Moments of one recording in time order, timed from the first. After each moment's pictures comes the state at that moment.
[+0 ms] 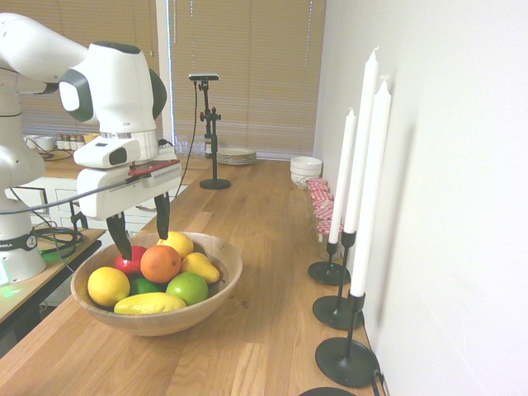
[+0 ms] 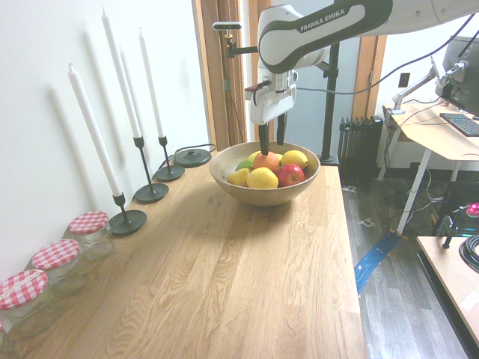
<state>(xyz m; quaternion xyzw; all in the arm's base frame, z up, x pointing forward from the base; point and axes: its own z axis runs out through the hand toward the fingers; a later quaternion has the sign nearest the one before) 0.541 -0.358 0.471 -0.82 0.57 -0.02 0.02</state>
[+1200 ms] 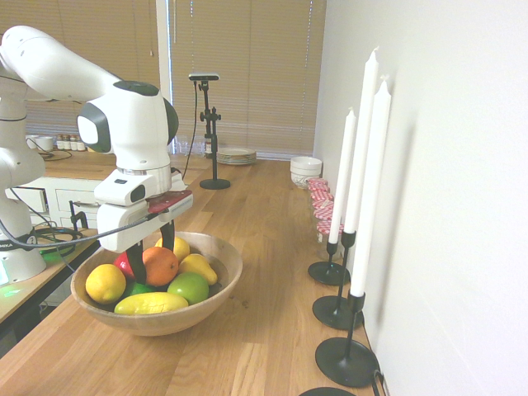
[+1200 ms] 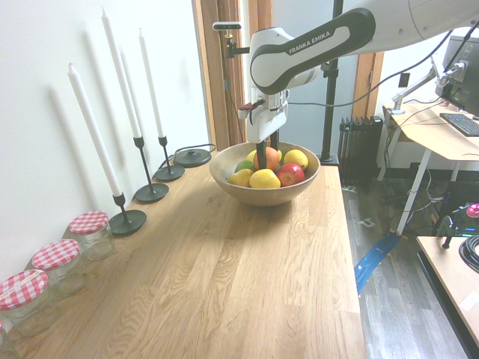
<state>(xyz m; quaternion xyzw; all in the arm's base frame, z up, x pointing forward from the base) 0.558 -0.345 0.440 -0.84 0.54 -0.01 0.02</state>
